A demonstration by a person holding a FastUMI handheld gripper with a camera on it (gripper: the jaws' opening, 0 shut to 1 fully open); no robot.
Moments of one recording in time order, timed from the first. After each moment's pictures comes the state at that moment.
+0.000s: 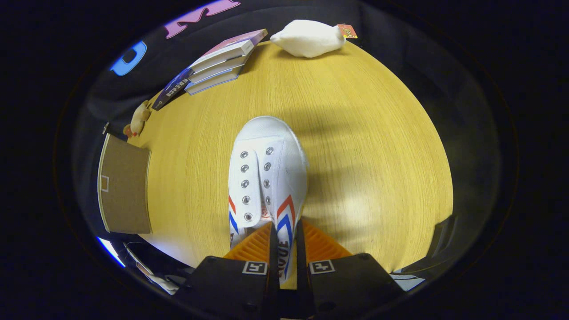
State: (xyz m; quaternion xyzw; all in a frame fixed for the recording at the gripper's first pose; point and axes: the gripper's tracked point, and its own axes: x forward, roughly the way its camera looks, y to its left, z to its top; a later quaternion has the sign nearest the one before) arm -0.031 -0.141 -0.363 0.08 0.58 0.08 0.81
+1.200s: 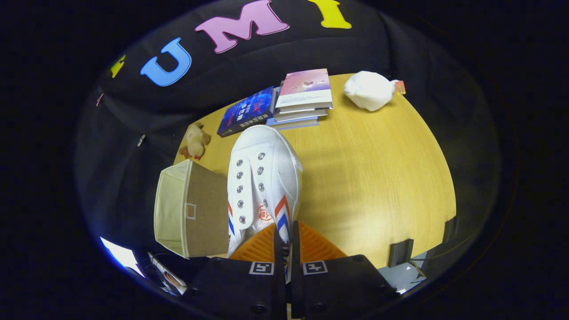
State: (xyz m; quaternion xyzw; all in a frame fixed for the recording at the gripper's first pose) arm -0.017 0.019 -0.185 0.13 0.50 0.14 0.84
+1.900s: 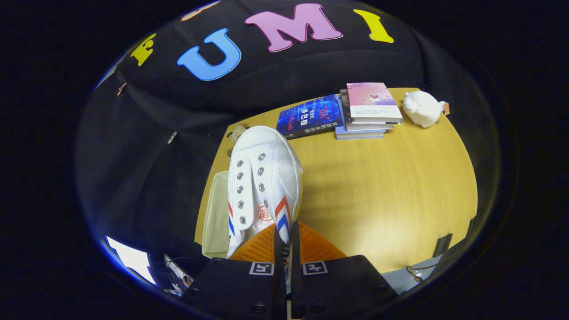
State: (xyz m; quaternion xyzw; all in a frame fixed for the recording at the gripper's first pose) arm -0.036 0.190 -0.133 0.15 0.47 0.21 0.84
